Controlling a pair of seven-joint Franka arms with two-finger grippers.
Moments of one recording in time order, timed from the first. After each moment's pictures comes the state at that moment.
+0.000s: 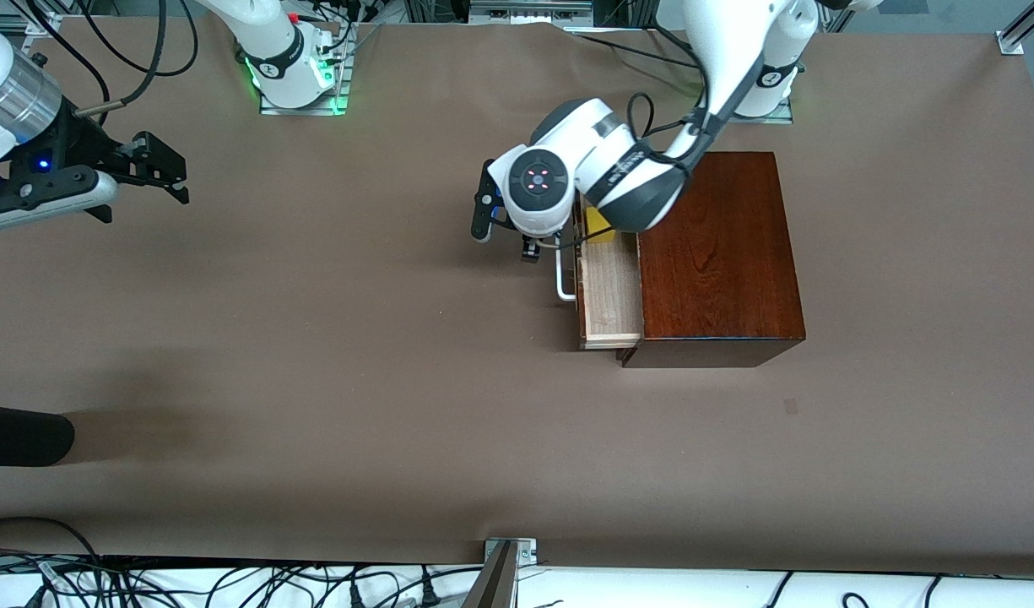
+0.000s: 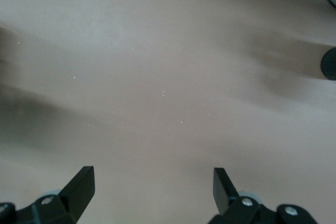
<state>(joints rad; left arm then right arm) -0.53 0.64 -0.31 -1.44 -0.02 1.81 0.96 0.25 0.02 -0.10 -1.56 0.01 1.61 -0.14</state>
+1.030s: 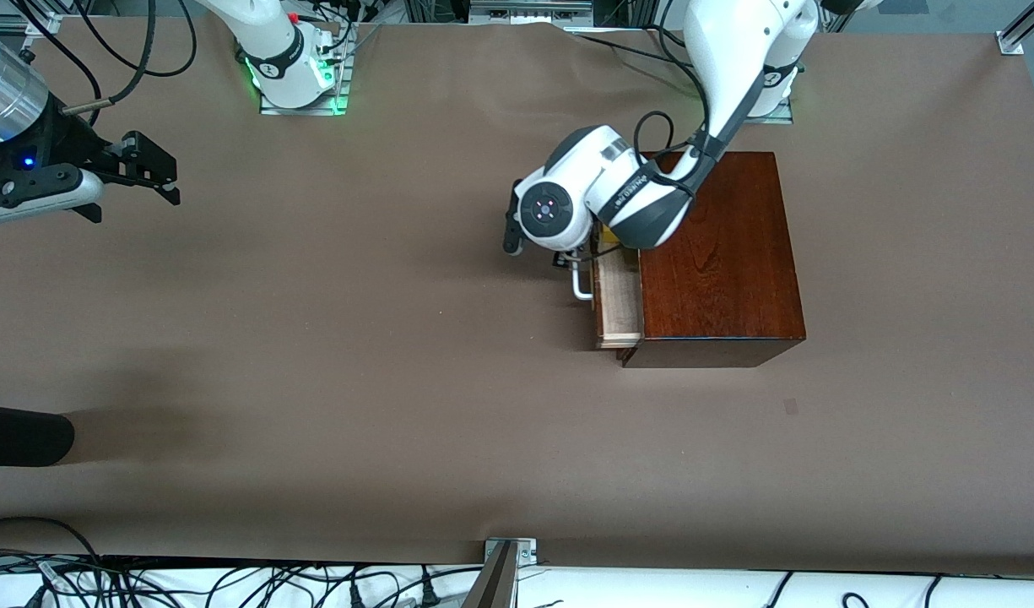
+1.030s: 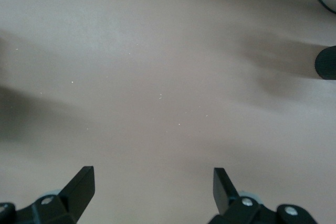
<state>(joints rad) -0.47 0.65 -0.29 -1.52 0.05 1.73 0.97 0.24 0.02 -0.11 -1.54 0.01 1.61 -0.13</state>
